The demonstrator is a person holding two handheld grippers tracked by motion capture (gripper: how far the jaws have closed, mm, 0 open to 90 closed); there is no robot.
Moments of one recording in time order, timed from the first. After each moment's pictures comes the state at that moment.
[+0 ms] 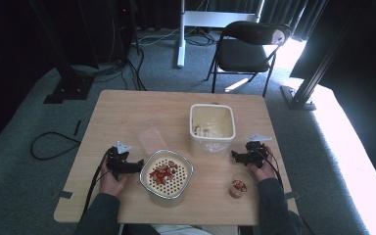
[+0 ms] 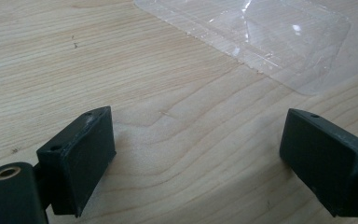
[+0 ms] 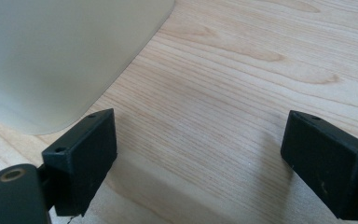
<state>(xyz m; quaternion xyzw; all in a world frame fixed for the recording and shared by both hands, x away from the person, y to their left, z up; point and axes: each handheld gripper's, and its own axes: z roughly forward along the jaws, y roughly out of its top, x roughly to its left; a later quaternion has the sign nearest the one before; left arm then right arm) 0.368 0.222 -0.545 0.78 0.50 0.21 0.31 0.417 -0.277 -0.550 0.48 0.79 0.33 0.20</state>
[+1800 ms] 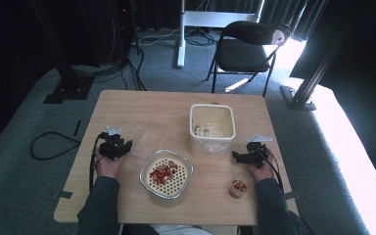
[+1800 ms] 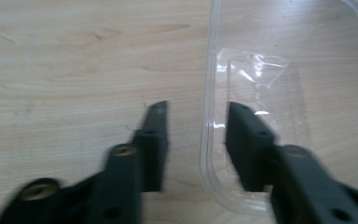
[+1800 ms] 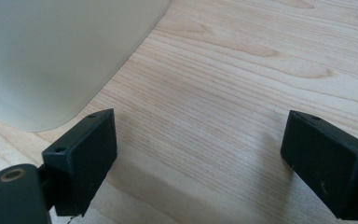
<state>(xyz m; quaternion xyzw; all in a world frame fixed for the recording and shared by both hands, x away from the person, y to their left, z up) 0.394 0.239 -0.497 0.72 0.57 0.21 0.33 0.414 -0.279 -0.550 0.49 0.78 0.33 0.20</state>
